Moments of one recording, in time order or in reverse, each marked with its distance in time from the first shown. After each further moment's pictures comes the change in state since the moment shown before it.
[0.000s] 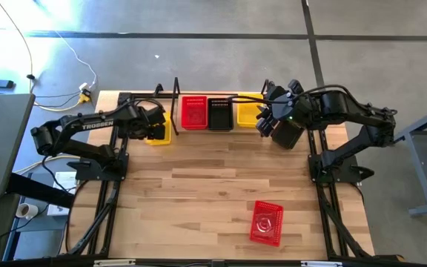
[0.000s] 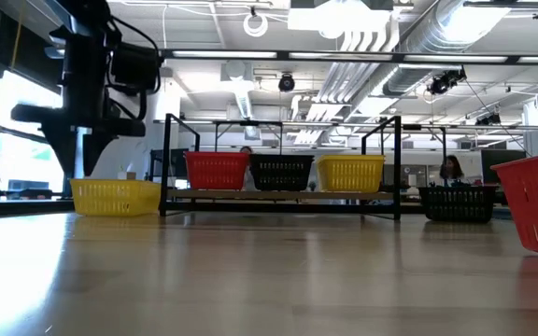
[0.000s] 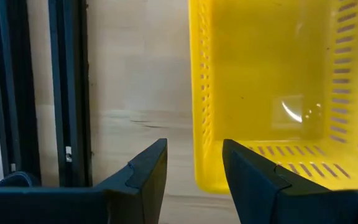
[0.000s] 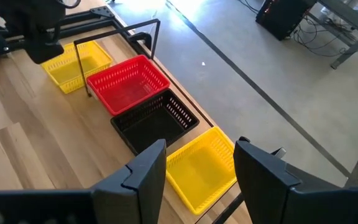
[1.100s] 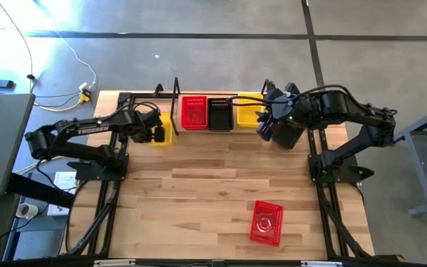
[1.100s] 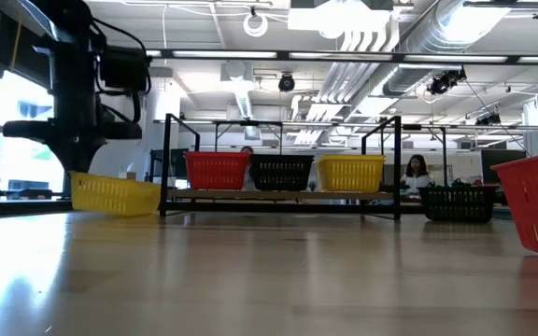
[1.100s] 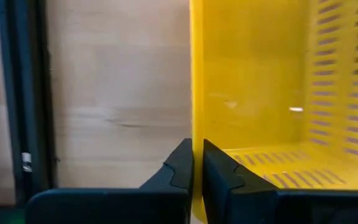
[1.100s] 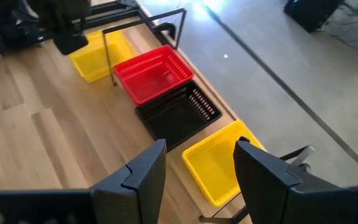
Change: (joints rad) left arm -0.010 -0.087 -0.119 0.141 0.048 0.008; right arm 0.000 0.000 0.000 0.000 -0.105 -0.007
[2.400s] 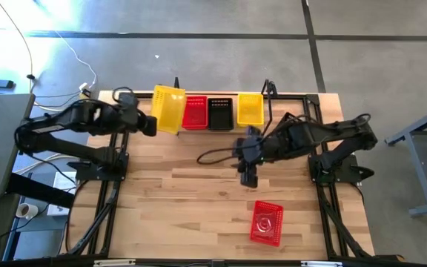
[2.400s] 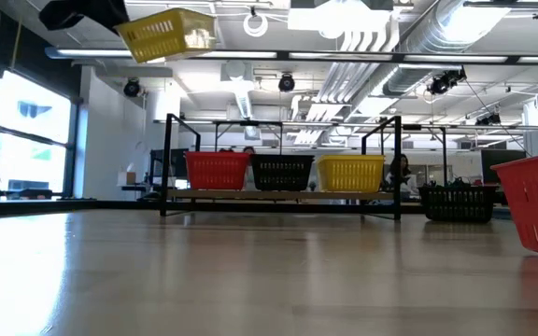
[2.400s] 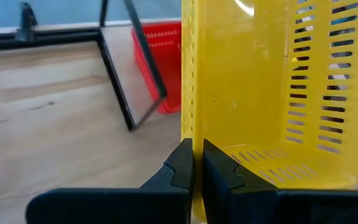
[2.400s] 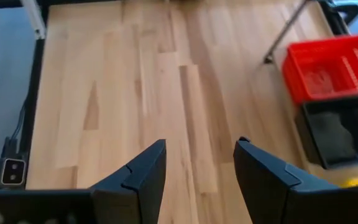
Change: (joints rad) left arm -0.453 -0.219 0.566 -0.220 -0.274 -0.006; right arm 0.222 0.206 0.000 0.169 -0.341 -0.065
